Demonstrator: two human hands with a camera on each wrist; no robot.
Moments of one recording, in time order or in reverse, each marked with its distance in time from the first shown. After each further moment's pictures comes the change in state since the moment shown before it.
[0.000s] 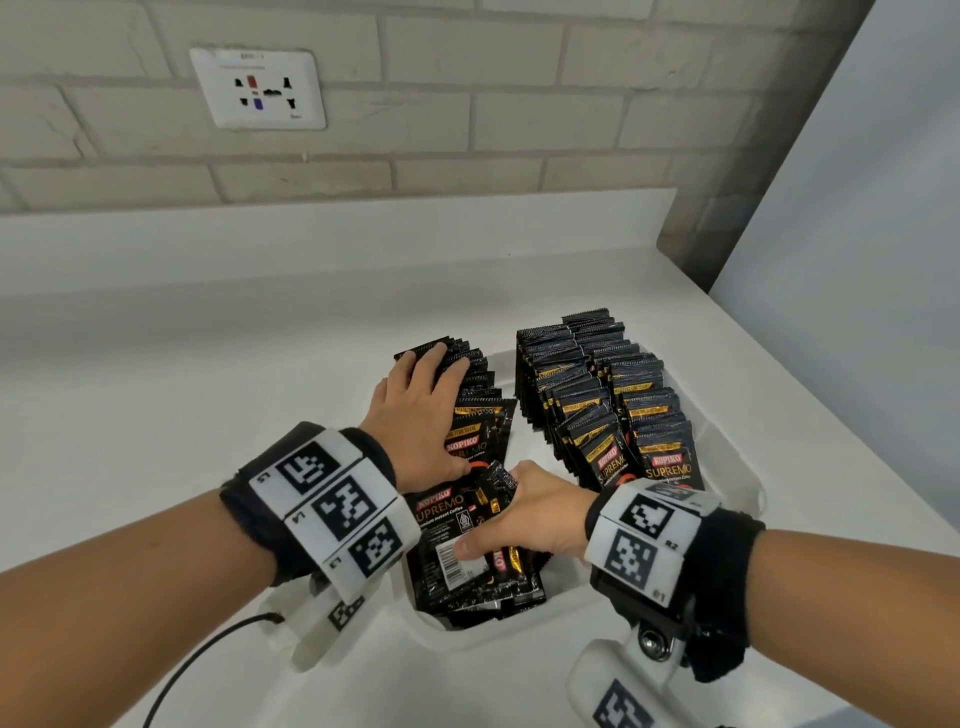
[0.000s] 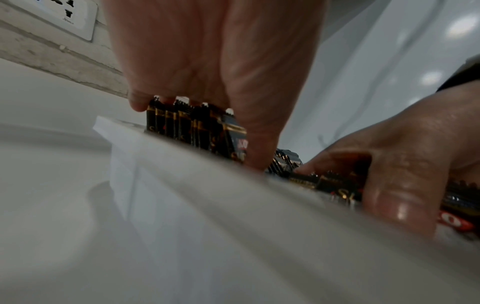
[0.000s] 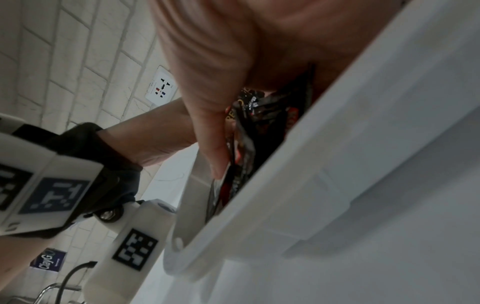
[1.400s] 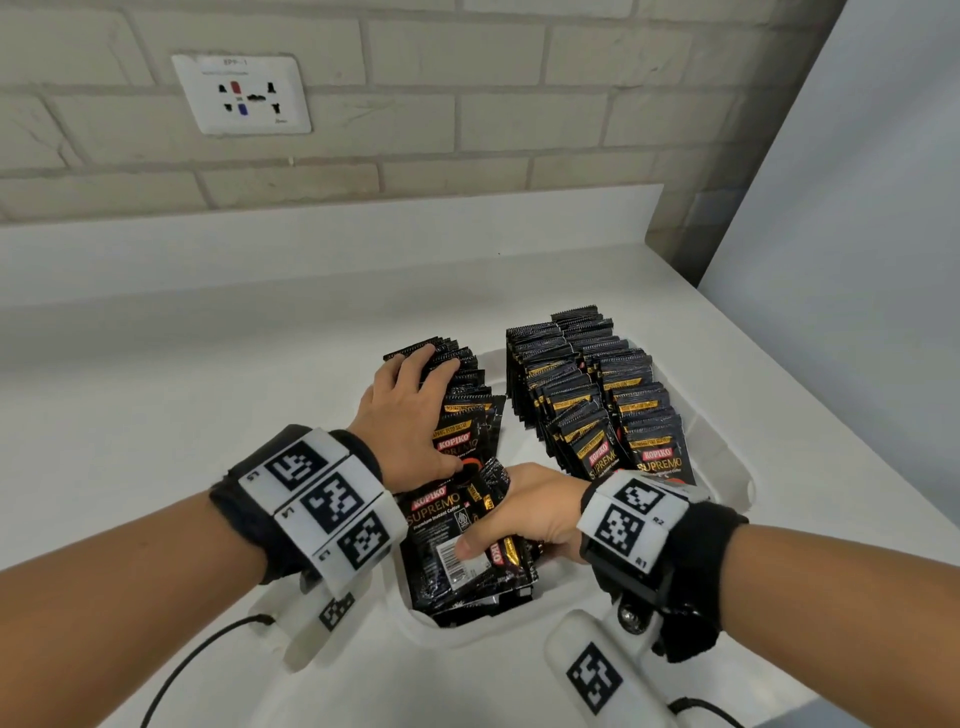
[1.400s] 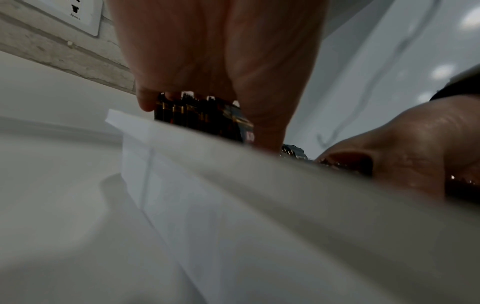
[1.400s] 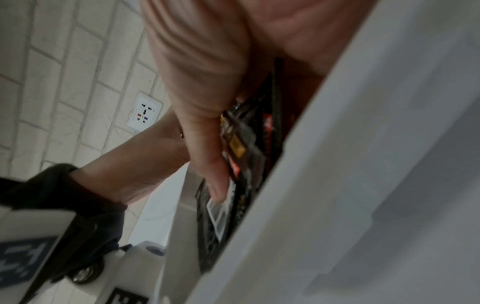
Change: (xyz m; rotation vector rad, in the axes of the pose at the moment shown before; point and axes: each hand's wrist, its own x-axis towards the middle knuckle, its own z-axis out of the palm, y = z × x) left_hand 0.000 -0.005 0.003 -0.042 0.020 -0.003; right_hand 0.006 0.001 -0.002 0.104 -0.143 -0.039
